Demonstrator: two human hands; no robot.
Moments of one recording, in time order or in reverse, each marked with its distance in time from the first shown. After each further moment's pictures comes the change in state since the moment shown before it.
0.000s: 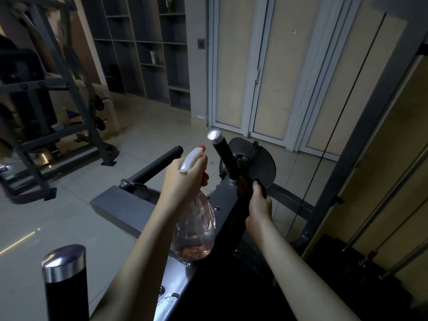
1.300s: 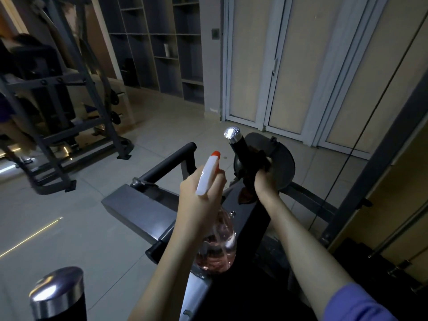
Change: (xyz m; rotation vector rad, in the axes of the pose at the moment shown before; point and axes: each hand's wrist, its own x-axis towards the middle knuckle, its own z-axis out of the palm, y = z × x) left_hand -0.010 -0.020 0.004 0.163 0.026 0.213; right_hand 0.081 -0.006 0.051 -0.453 -0.184 -0.373
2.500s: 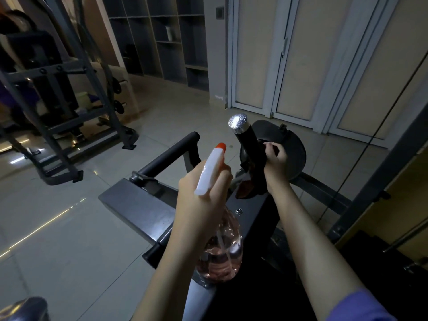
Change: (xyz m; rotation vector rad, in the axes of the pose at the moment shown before) left_hand 0.005 -0.006 0.001 -0.013 0.022 0.010; right_hand 0.028 0.002 0.010 0.154 0.081 -0.034
